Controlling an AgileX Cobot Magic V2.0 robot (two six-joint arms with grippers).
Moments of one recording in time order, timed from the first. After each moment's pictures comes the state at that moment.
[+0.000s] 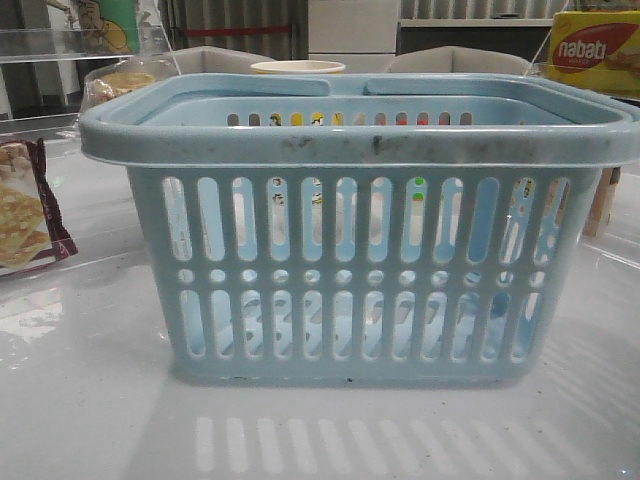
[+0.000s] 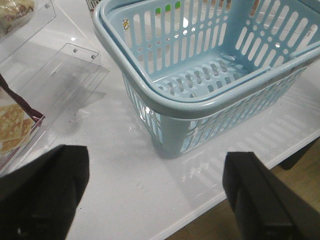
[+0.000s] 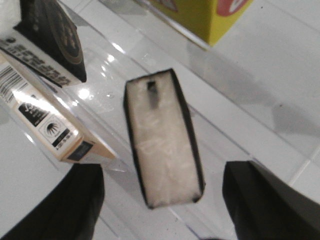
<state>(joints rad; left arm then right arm) -0.50 0.63 -0.76 -0.13 0.77 0.13 -0.26 1.80 -1.31 0.19 0.41 -0.01</state>
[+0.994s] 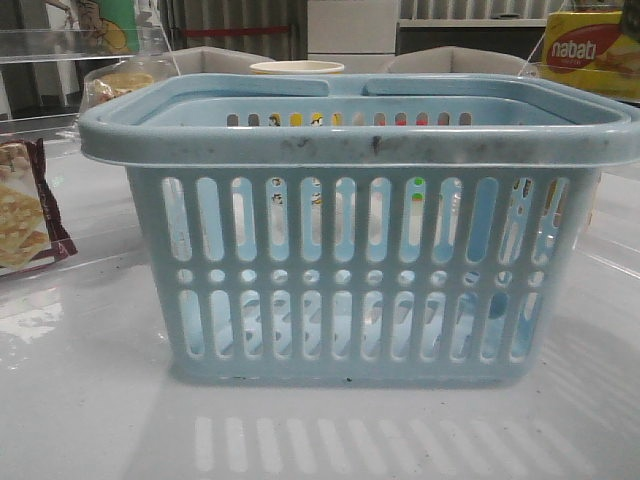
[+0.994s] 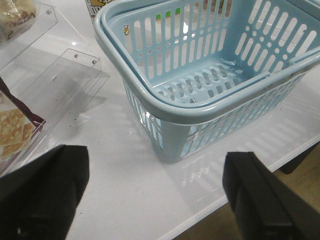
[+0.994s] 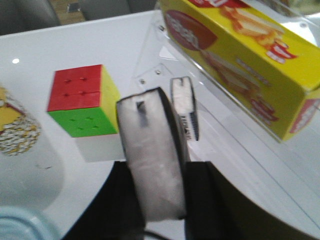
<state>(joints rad) -0.50 0.63 -0.76 -0.13 0.76 0.13 -0.07 1.46 -1.31 0.21 0.47 -0.01</state>
